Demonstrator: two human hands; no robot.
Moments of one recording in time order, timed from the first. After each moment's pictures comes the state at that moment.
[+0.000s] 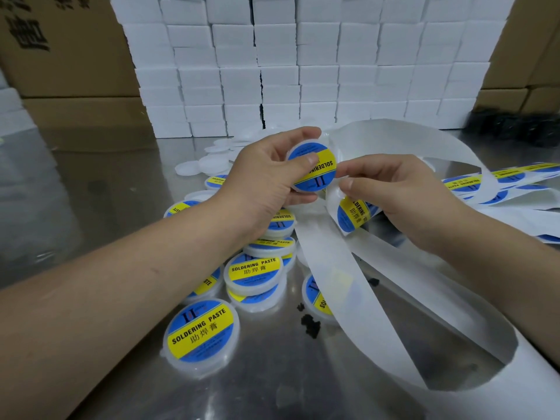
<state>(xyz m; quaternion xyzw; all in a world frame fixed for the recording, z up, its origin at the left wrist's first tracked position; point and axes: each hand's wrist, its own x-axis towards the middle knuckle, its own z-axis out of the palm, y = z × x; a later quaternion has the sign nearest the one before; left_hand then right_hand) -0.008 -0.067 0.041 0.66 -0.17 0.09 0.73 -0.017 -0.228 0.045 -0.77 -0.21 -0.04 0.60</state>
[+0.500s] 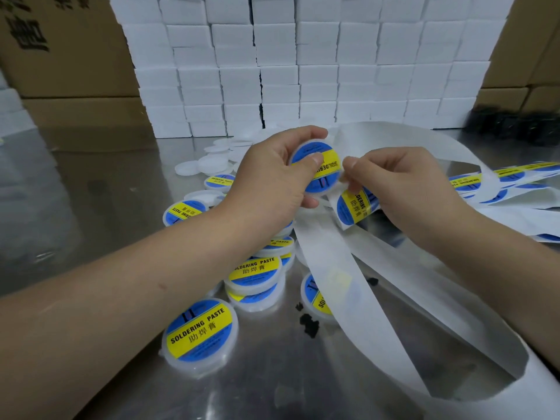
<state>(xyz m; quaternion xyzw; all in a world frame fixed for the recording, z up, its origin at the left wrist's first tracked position) -0.018 -0.077 0.044 0.72 -0.17 0.17 0.65 -0.011 -0.227 0.042 -0.82 -0.15 -0.15 0.54</state>
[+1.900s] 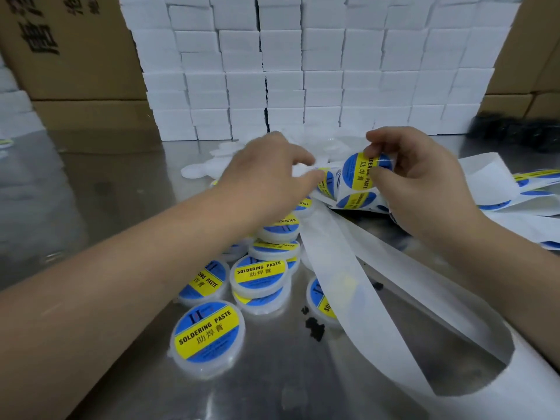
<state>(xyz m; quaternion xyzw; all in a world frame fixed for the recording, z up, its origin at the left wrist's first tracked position) -0.001 -0.056 0.055 0.94 -0.11 0.24 0.20 -0.001 -0.236 0.039 -0.79 -0.24 -0.28 0.48</state>
